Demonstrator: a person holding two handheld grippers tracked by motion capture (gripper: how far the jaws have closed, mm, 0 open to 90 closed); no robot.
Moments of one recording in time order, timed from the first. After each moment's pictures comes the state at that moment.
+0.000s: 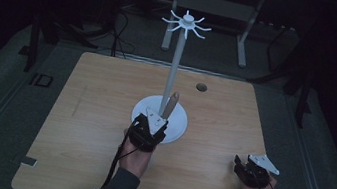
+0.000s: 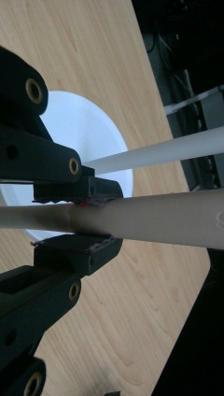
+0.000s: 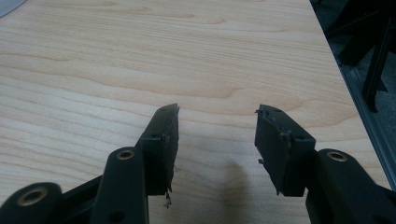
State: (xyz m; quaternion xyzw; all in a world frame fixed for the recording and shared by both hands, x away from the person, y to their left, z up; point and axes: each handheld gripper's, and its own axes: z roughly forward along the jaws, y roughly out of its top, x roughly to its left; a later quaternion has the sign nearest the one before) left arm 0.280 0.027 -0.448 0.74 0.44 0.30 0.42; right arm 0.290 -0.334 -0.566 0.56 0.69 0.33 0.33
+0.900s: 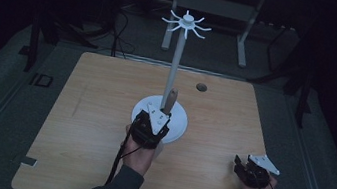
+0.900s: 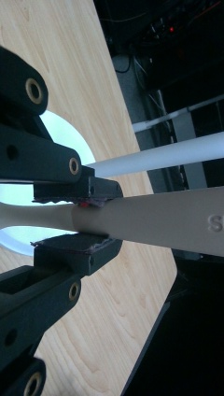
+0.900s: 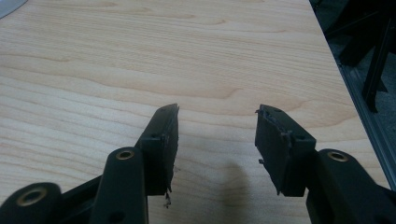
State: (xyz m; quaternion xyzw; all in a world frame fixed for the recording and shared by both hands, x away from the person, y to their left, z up) left arm 0.277 0.021 -0.426 0.71 0.43 0.34 0.44; right arm 0.290 -0.334 -0.566 0.56 0.69 0.33 0.33
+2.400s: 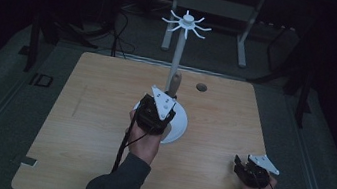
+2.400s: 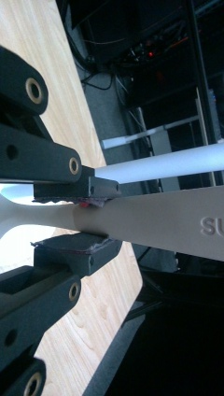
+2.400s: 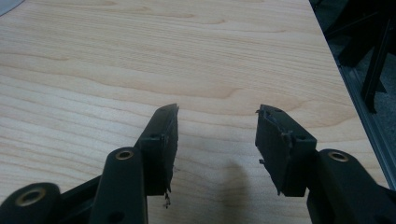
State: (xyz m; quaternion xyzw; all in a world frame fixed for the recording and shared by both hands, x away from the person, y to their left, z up) left arm 0.290 0.013 -0.378 0.68 0.43 0.38 0.46; right arm 0.290 -0.334 -0.566 0.55 0.69 0.33 0.33
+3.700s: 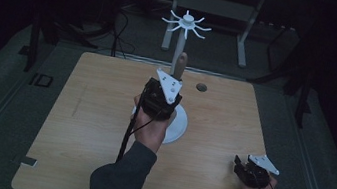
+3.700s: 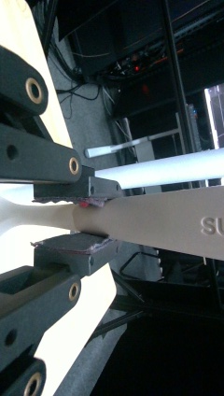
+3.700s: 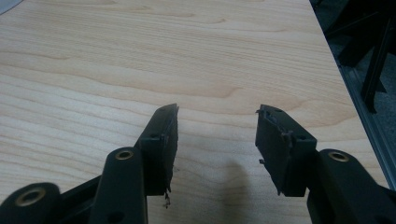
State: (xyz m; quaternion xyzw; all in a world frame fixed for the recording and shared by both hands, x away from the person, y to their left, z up) left arm 0.304 0.007 -0.342 0.66 0.44 0.40 0.46; right arm 0.290 -0.334 -0.566 0.55 0.69 0.32 0.33
